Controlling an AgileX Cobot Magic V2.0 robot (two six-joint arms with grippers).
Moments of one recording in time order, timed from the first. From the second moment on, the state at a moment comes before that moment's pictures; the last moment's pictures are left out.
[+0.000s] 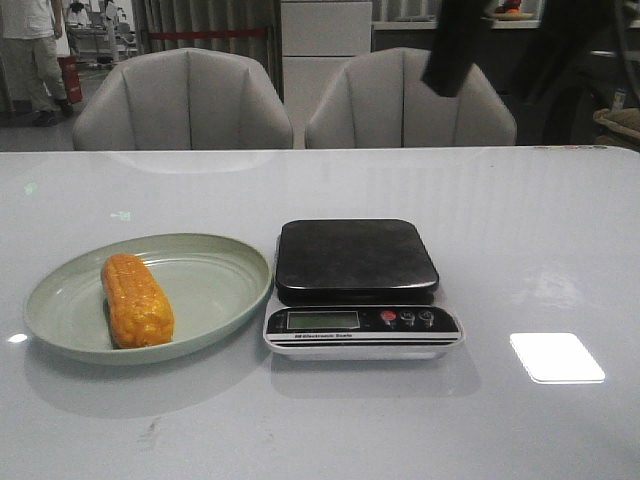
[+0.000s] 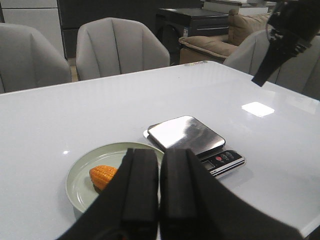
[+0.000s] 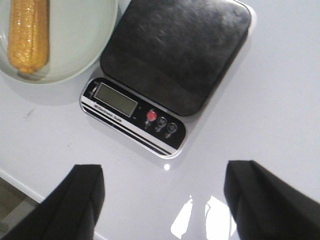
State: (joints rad) left arm -0.53 0.01 -0.40 -0.07 0.57 0.00; right arm 0.34 1.47 -1.31 0.26 1.01 -0.16
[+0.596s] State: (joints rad) left arm -0.53 0.01 -0.40 -0.07 0.57 0.00; right arm 0.31 0.77 -0.64 0.28 0.58 -0.22
